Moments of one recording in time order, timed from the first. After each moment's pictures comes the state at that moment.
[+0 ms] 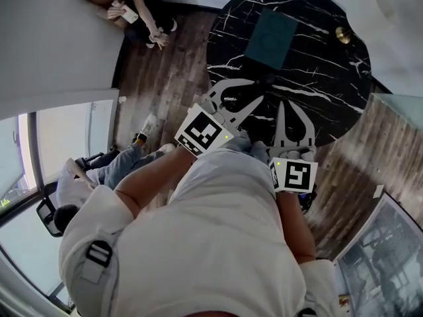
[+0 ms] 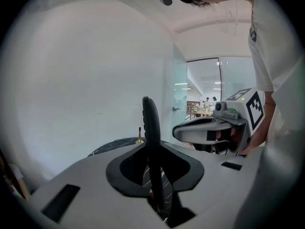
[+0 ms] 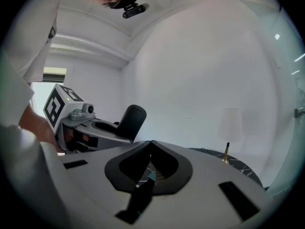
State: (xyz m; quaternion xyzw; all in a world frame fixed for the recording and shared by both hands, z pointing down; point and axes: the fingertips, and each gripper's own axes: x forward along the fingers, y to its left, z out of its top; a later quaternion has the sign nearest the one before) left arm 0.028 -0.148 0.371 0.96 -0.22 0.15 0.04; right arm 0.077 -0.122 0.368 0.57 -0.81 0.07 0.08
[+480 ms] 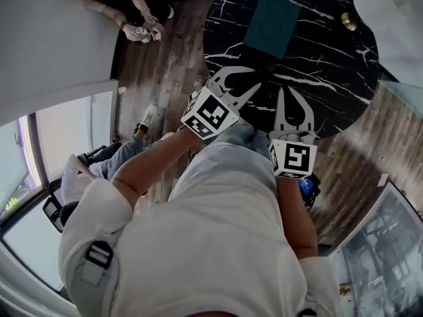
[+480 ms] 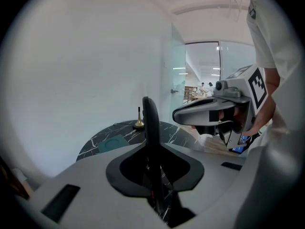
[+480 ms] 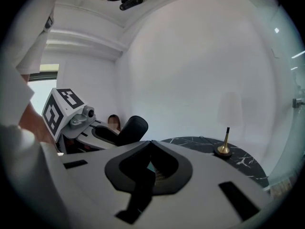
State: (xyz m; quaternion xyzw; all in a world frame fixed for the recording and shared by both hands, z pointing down) left arm 0.031 -0.170 0.455 0.95 -0.19 0.25 0.05; right arm 0.084 -0.146 0.426 0.59 -0.79 0.12 0.10
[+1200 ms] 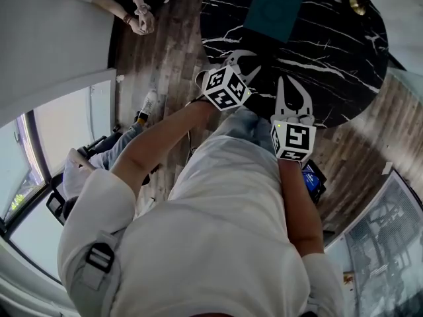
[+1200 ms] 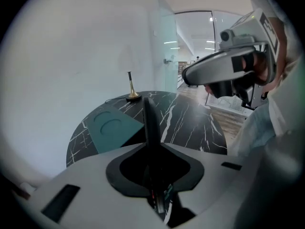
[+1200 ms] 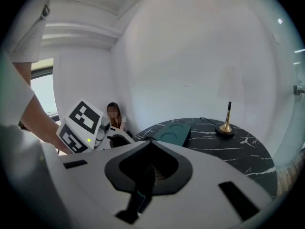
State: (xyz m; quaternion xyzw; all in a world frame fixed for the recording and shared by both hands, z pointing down) left arm 0.035 -0.179 0.598 0.91 -0.15 0.39 0.00; right arm 0.084 -0.140 0.513 0.58 -0.78 0.18 0.14
